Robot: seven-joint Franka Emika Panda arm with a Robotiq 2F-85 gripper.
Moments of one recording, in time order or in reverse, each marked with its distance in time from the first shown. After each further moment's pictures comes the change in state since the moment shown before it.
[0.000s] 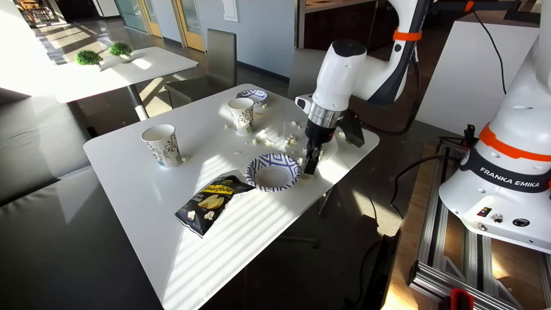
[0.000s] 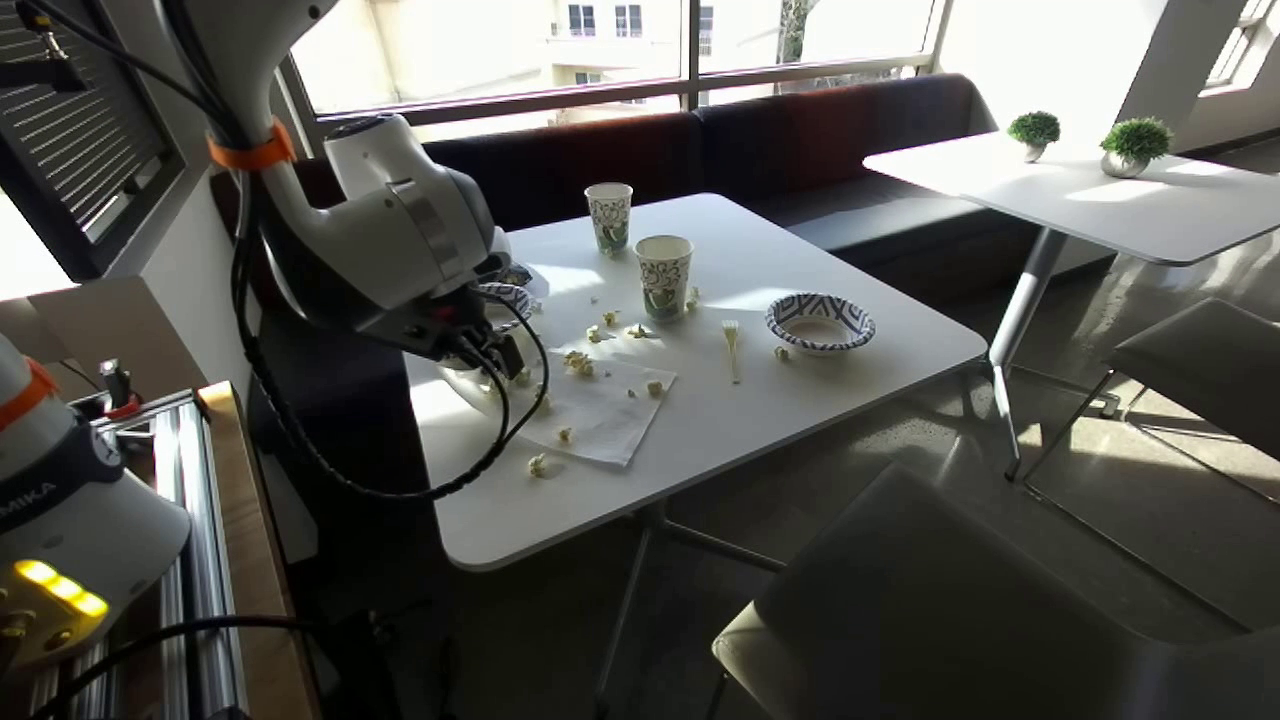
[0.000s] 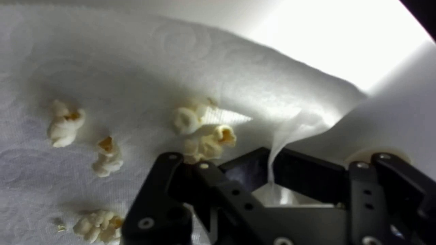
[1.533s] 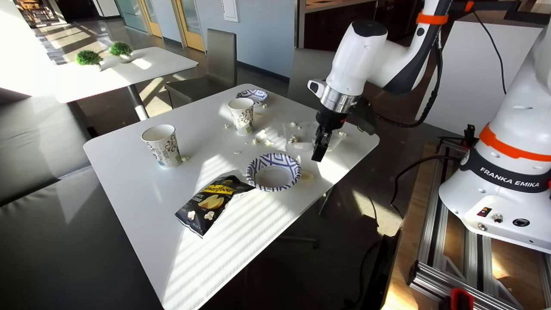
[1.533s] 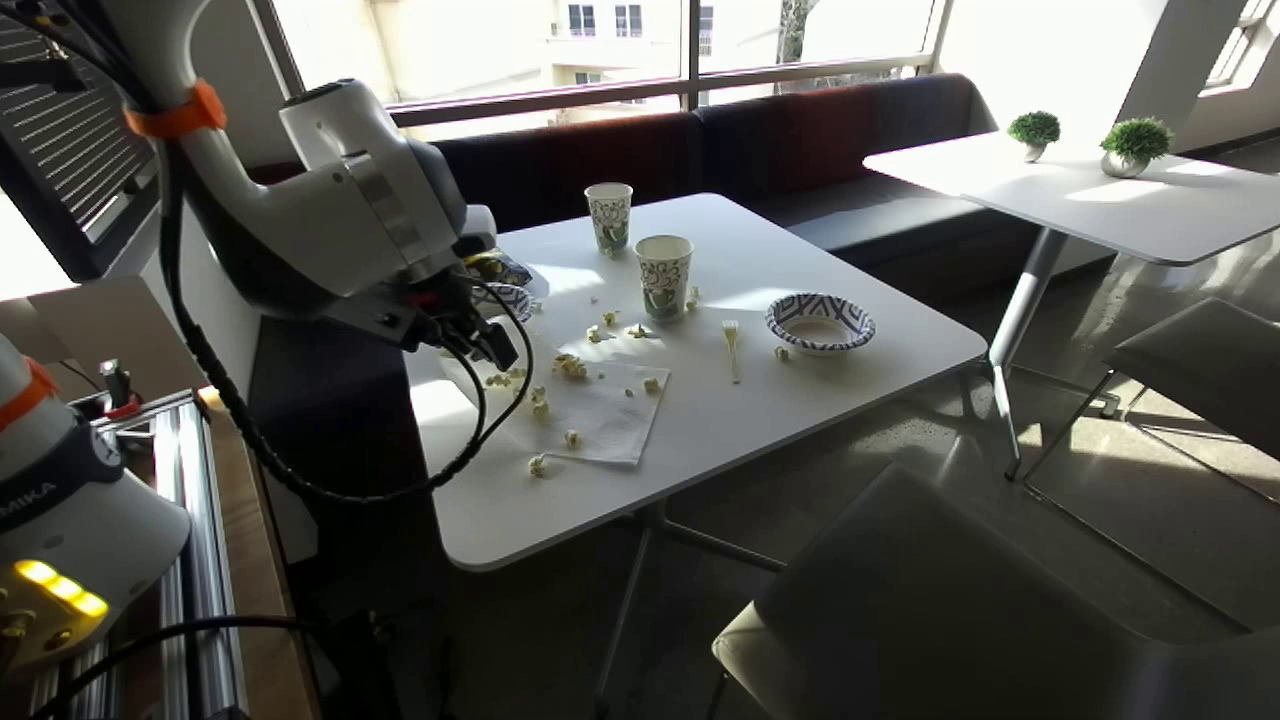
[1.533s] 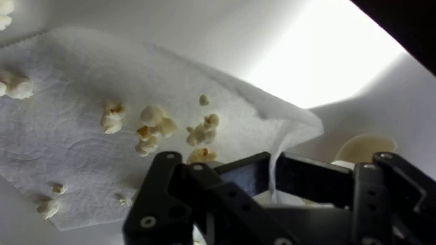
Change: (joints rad) arm -0.005 -0.151 -0.069 -0.107 0.000 0.029 -0.012
